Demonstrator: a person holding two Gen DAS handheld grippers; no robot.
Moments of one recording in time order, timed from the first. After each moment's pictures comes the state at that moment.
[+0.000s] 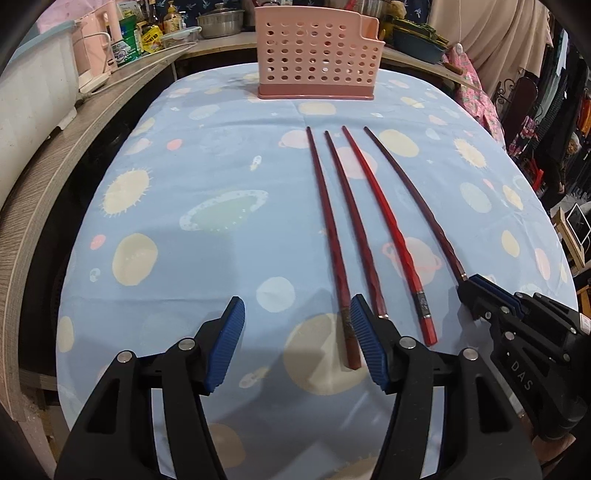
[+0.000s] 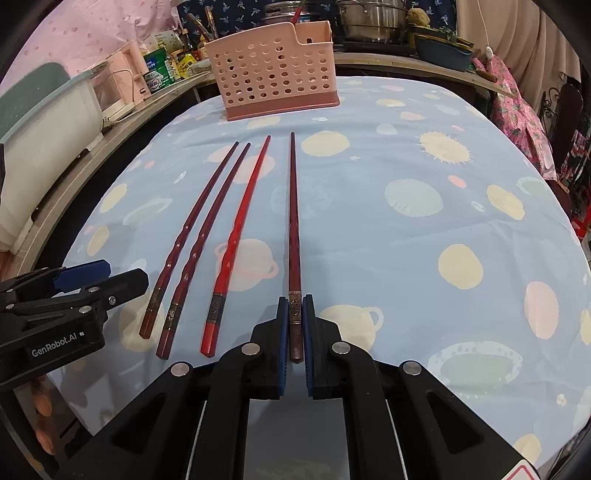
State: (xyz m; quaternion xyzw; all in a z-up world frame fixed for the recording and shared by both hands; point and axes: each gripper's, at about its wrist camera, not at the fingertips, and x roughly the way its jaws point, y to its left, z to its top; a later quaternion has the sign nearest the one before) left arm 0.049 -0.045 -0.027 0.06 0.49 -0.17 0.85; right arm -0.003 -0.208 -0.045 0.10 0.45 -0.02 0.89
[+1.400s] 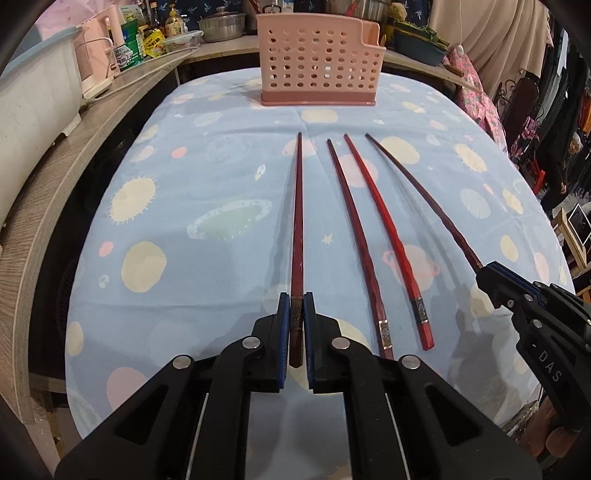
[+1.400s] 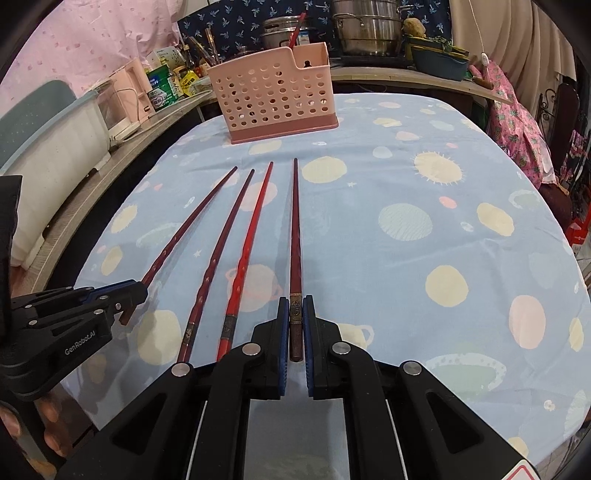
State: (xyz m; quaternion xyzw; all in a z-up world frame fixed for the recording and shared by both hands) left arm 0.052 -0.041 -0.013 0.06 0.48 -0.16 0.86; right arm -0.007 -0.213 -0.021 0.11 0.42 -0.01 0.90
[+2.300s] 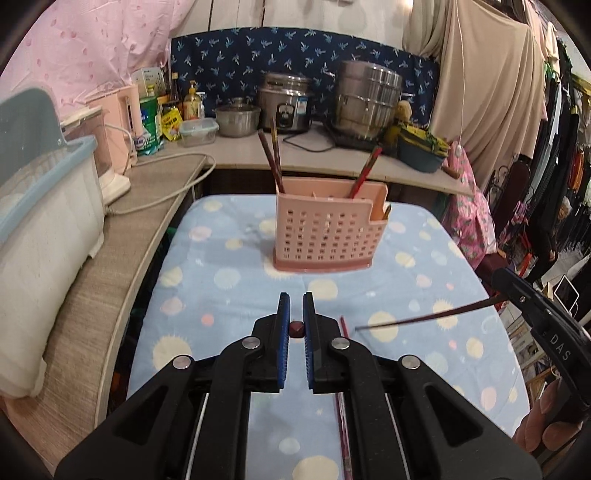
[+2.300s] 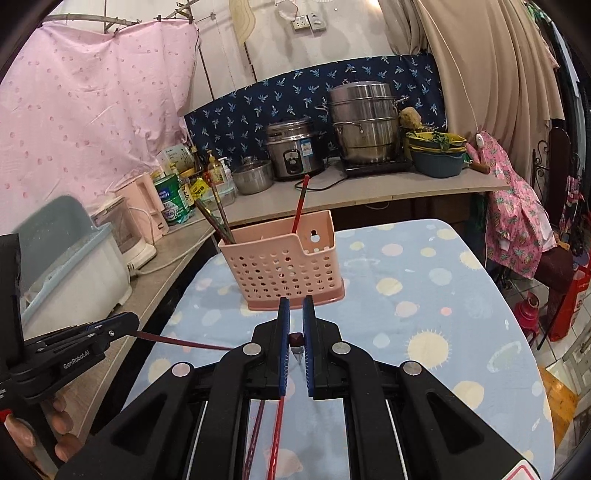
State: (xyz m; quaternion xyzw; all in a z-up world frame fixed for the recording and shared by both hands) left arm 0.127 -0.035 0.137 0.00 0.35 -0.17 0.92; right arm 0.059 -0.255 0.126 0.14 0.26 -0.02 0.96
